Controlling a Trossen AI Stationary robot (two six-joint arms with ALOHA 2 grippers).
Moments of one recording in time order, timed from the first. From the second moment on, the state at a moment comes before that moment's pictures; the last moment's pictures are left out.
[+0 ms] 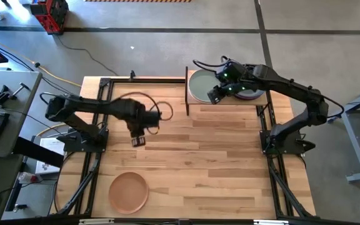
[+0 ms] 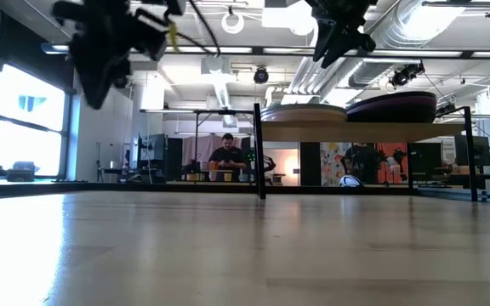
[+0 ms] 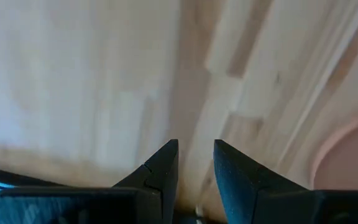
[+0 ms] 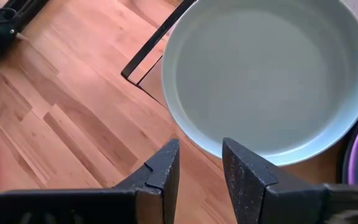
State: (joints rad) left arm 0.00 1.50 1.26 -1.36 -0.06 -0.23; right arm -0.38 1.44 1.56 -1.08 0.06 0.50
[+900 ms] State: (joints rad) left arm -0.55 1.50 0.99 -1.02 0.15 -0.60; right arm -0.39 1.44 1.56 -1.13 0.07 0.33
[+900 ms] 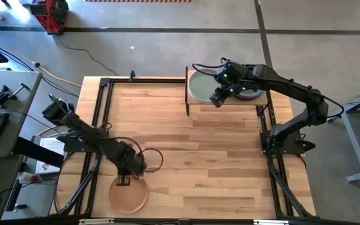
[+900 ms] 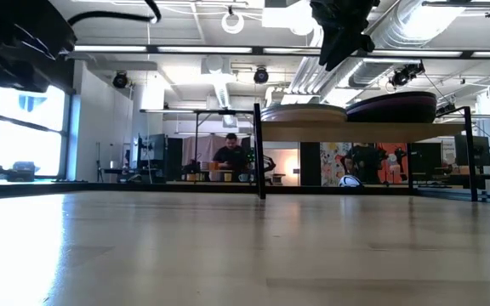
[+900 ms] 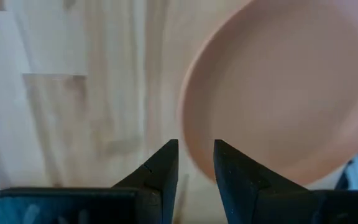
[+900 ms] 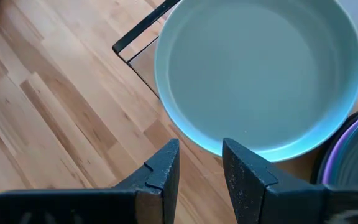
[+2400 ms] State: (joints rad) left arm -0.63 1.78 0.99 -0.95 0.07 -0.76; right arm -0.39 1.44 1.56 -1.19 0.06 0.31
